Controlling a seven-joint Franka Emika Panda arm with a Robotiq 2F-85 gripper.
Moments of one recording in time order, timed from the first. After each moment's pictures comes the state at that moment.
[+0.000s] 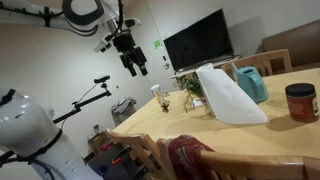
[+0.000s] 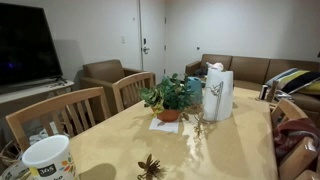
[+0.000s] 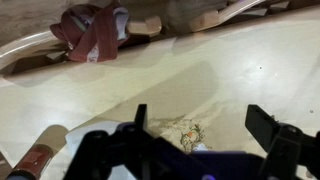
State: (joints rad) arm 0.01 -0.58 -0.17 -2.55 0.00 2.03 -0.23
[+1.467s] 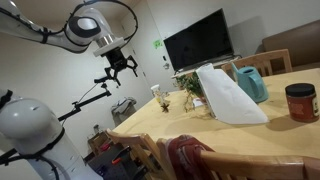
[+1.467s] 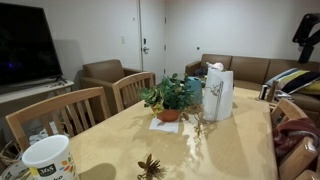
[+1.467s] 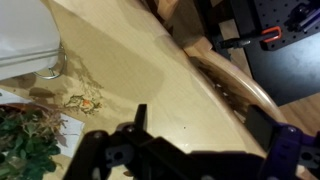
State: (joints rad) arm 0.27 -0.58 -0.02 -2.58 -0.11 2.01 -0.87
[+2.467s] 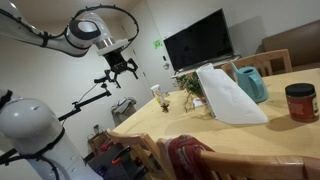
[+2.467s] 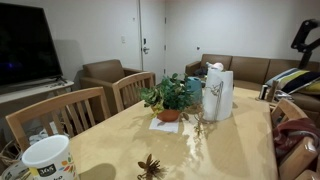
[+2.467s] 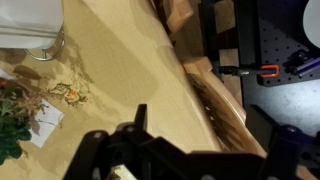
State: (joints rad) arm 0.29 -0.58 -0.01 -2.60 -0.17 2.01 -1.05
